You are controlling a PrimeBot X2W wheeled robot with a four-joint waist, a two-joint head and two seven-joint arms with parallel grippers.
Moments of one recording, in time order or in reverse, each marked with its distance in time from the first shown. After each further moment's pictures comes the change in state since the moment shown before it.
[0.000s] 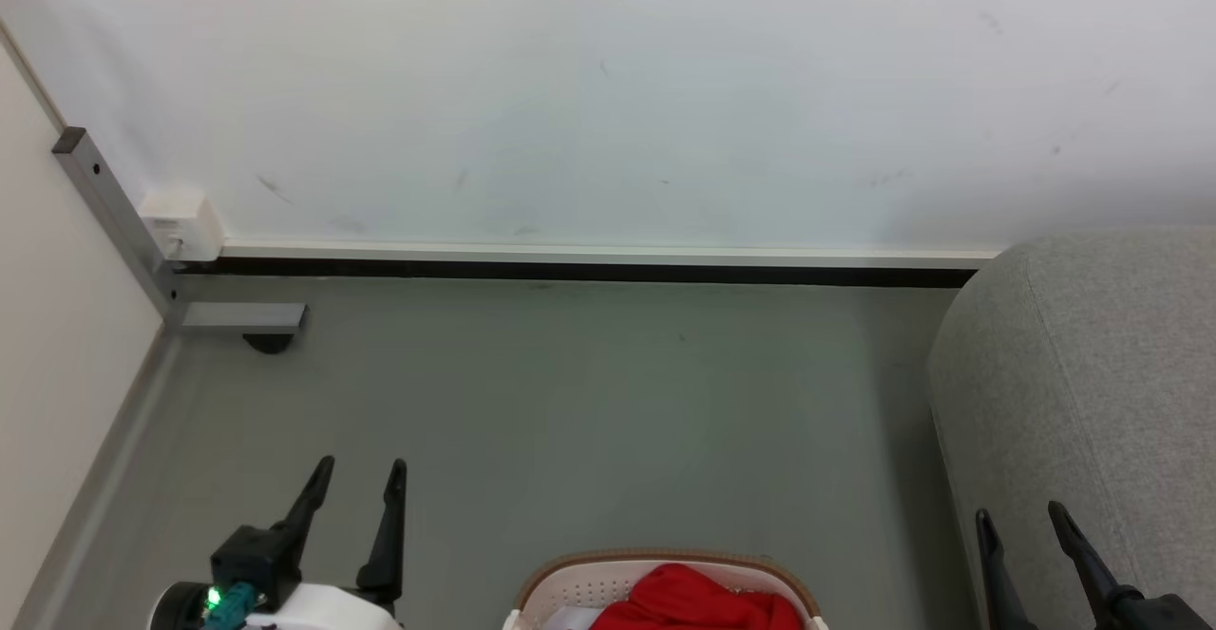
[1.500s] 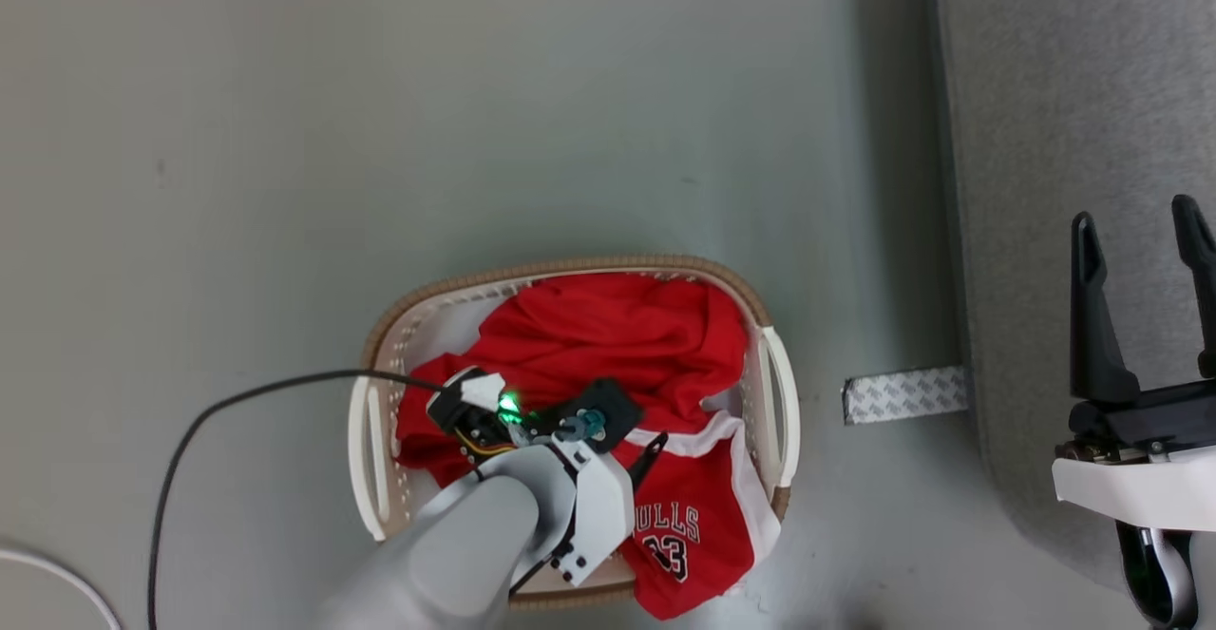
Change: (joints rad) left arm -0.642 -0.031 -0.865 0.582 -0.097 -0.034 0.159; right arm -0.293 -0.061 -0.022 -0.304 0.018 0.000 0.000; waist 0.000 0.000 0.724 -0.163
